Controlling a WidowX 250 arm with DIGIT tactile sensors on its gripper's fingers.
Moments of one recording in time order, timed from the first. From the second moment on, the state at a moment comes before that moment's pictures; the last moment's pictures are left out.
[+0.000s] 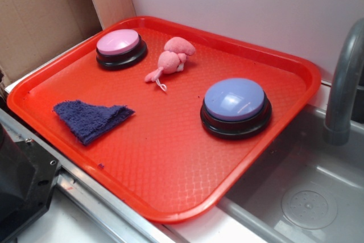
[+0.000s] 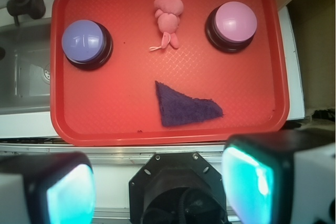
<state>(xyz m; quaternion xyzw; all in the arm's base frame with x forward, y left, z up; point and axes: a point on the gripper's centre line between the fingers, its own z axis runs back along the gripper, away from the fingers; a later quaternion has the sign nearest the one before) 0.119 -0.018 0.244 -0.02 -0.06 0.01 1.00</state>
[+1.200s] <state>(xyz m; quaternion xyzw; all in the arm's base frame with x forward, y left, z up) 0.216 -0.003 0.187 -0.01 -0.14 0.03 0.99</state>
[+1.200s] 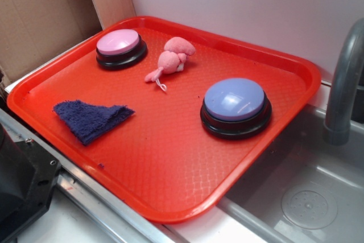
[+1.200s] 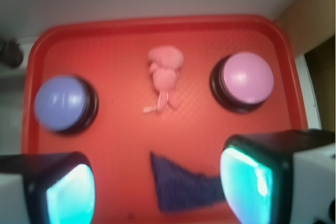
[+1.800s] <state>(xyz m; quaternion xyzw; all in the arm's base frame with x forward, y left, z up) 0.278 0.004 0.112 0.01 -0.13 0.09 0.99</state>
